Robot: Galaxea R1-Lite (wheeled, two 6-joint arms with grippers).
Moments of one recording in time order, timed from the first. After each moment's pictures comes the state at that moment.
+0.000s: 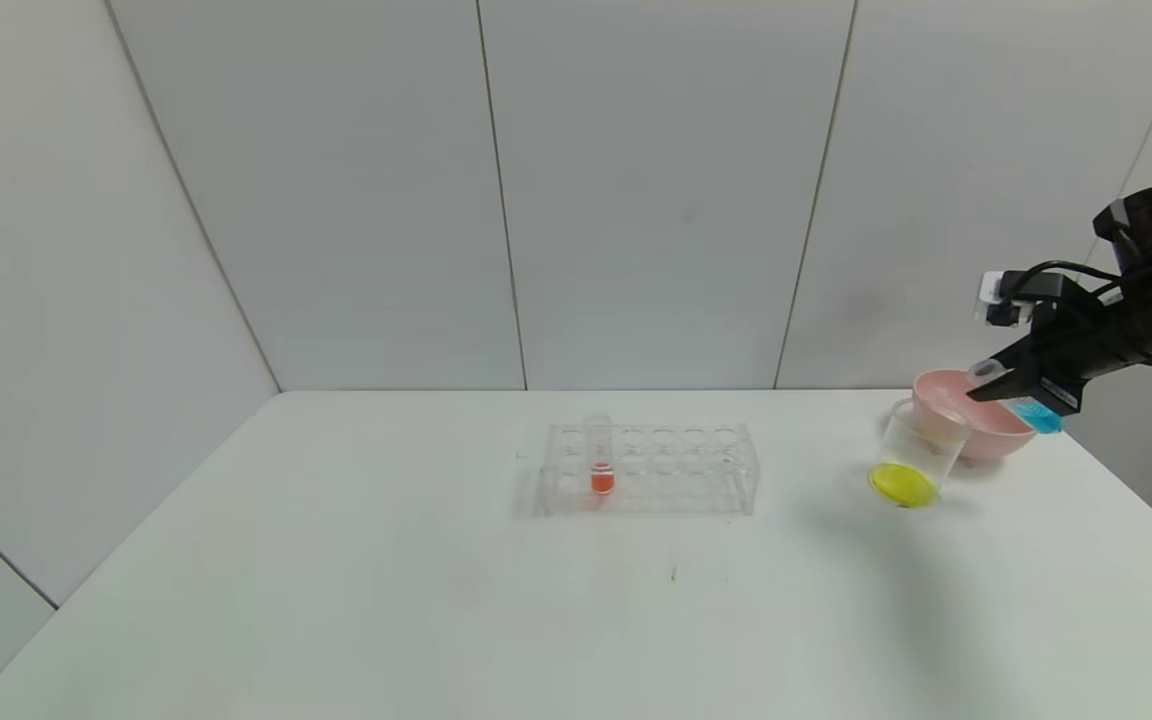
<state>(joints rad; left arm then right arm) 0.00 0.00 0.00 0.00 0.00 0.00 -0.19 2.15 -2.00 0.74 0.37 -1.15</state>
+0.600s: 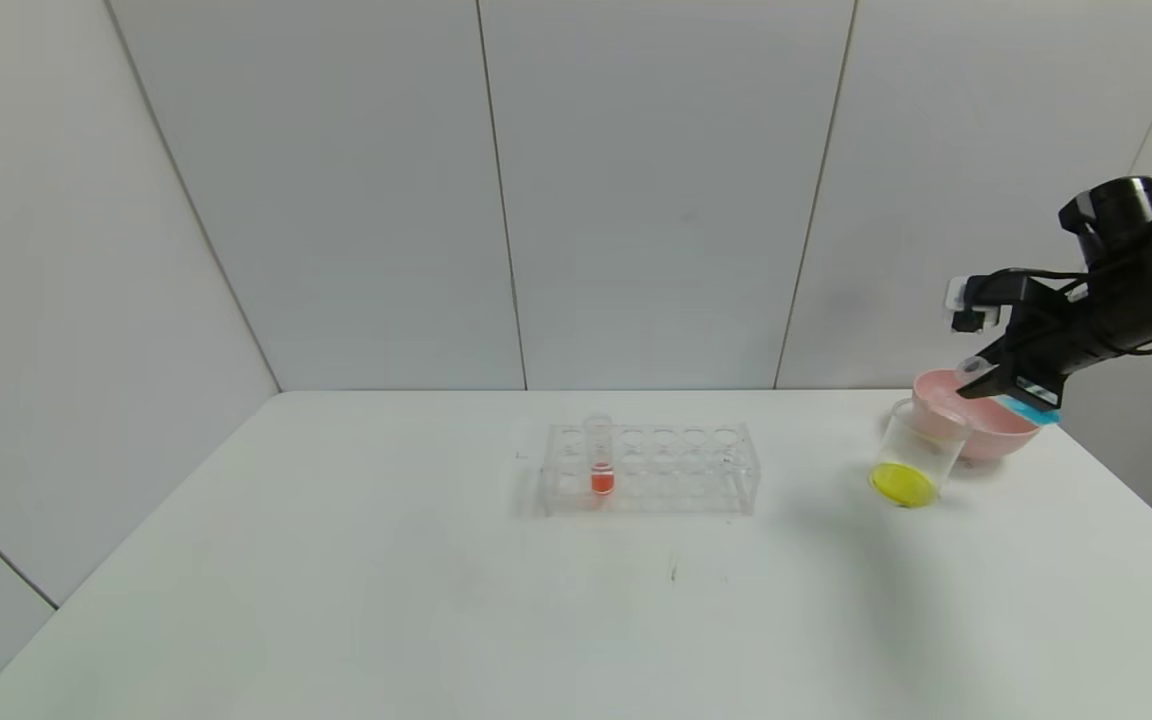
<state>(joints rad) 0.00 0.00 0.00 0.00 0.00 0.00 -0.12 2.14 -2.00 0.73 0.22 -1.15</state>
